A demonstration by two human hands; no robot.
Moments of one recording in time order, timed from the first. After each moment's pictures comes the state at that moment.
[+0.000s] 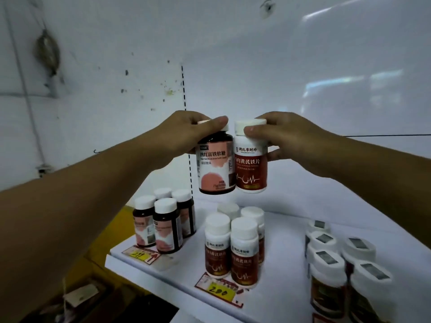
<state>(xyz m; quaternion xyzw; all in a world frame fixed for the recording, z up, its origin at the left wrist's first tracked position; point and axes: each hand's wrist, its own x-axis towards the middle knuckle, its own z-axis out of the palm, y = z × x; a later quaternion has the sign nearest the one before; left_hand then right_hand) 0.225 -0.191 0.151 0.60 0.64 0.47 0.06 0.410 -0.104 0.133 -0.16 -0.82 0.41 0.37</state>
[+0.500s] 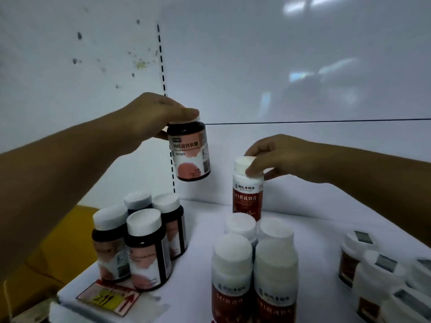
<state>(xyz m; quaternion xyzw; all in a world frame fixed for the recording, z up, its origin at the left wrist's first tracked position) 0.108 -0.108 0.146 0.60 0.63 0.49 0.09 0.335 -0.002 0.090 -0.29 -0.84 0.40 0.23</state>
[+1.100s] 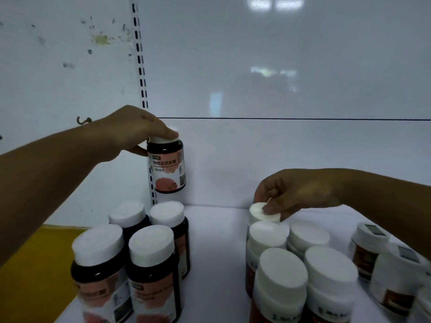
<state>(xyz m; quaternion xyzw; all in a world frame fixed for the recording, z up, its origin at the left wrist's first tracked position) 0.014 -0.049 0.120 0.59 0.64 0.46 0.18 0.327 0.006 0.049 -0.36 -0.81 0.47 0.07</state>
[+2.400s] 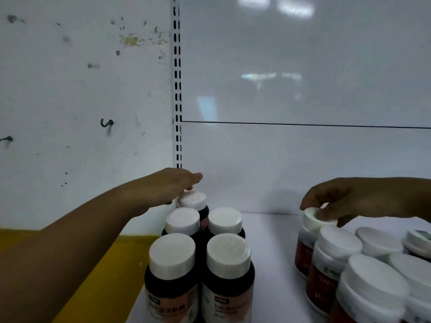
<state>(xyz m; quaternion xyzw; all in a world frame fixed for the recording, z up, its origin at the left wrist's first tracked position) -0.040 -0.047 0.038 0.65 0.63 0.32 0.27 0.317 -0.018 0.055 -0.47 -0.80 0.36 0.07</state>
